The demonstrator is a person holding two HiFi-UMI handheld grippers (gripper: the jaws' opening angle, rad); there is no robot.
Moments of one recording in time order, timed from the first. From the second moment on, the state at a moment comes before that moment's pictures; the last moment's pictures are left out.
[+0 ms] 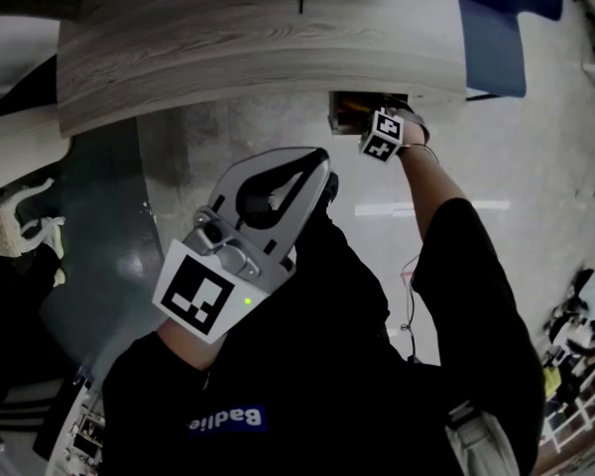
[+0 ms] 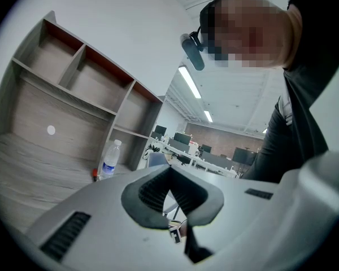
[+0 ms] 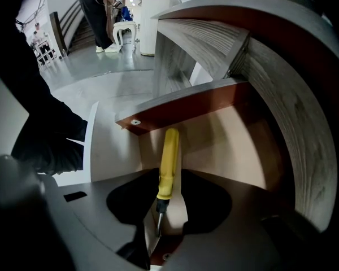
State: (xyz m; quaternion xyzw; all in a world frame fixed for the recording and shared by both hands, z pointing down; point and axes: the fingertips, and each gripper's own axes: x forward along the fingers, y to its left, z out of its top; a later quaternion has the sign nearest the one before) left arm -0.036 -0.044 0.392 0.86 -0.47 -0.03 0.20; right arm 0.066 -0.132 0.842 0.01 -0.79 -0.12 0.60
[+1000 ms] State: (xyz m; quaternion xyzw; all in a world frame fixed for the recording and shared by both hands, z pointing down) left arm -0.041 -0.010 0.351 0.87 -0.45 -0.03 0.19; right arm 0.050 -0.111 0.721 0.12 -0.86 -0.07 0.49
